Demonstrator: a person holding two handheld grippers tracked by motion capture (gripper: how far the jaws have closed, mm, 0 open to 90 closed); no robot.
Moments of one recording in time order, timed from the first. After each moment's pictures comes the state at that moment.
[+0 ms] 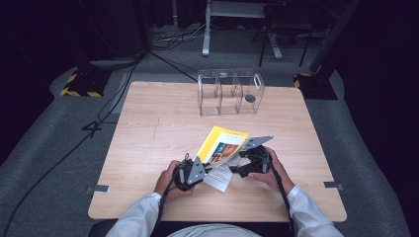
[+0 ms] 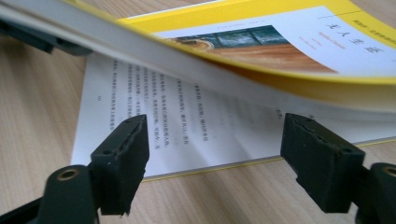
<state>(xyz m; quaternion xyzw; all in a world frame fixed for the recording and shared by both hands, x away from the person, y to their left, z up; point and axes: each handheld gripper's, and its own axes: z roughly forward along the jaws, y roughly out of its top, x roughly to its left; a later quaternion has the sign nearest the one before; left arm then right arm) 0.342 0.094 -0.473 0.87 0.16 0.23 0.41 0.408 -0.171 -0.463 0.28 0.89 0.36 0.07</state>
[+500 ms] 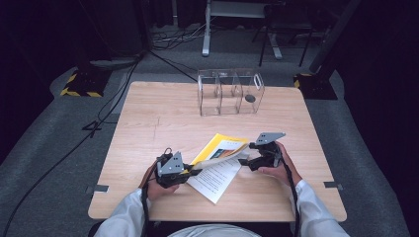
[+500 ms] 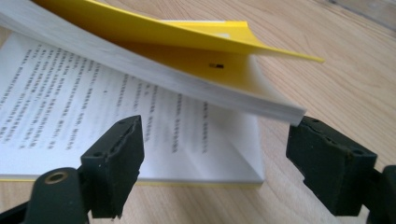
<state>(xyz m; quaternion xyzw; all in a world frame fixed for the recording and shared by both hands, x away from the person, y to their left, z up) 0.351 0.149 -0.465 0.85 0.13 0.10 0.50 0.432 -0.206 -0.473 0.25 0.87 0.40 0.11</state>
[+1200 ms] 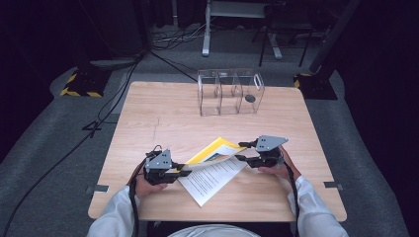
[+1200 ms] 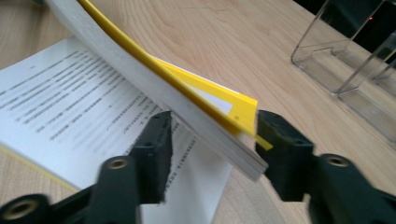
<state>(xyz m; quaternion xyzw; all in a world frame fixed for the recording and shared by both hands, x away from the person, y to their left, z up) 0.358 0.177 -0.466 0.86 0.13 0.08 0.48 0.426 -0.203 -0.466 0.11 0.86 0.47 0.16</state>
